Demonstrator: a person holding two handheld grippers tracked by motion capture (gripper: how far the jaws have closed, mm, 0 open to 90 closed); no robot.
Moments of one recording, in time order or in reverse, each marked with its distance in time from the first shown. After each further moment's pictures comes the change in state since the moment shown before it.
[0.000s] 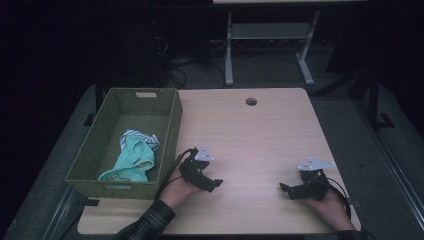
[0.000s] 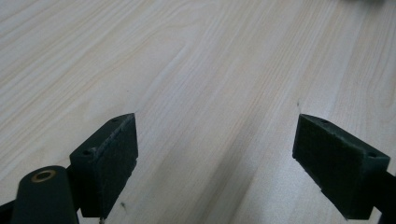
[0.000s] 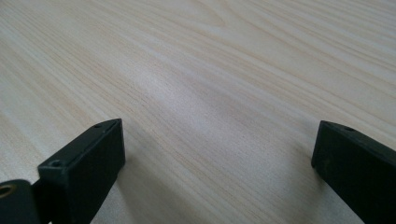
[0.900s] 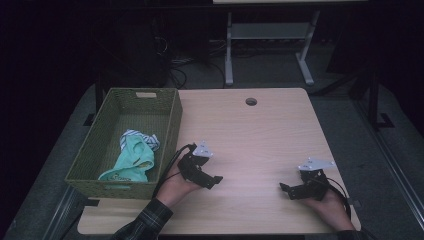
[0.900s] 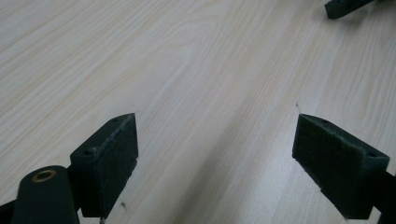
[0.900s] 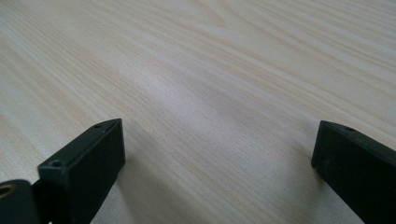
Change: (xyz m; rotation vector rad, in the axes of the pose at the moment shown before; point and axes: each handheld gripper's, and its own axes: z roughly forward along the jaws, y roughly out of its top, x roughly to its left) left arm 0.001 0.013 -0.016 -0.016 -0.017 -0.015; right arm 0.000 0.000 0.000 0.000 0.000 0.001
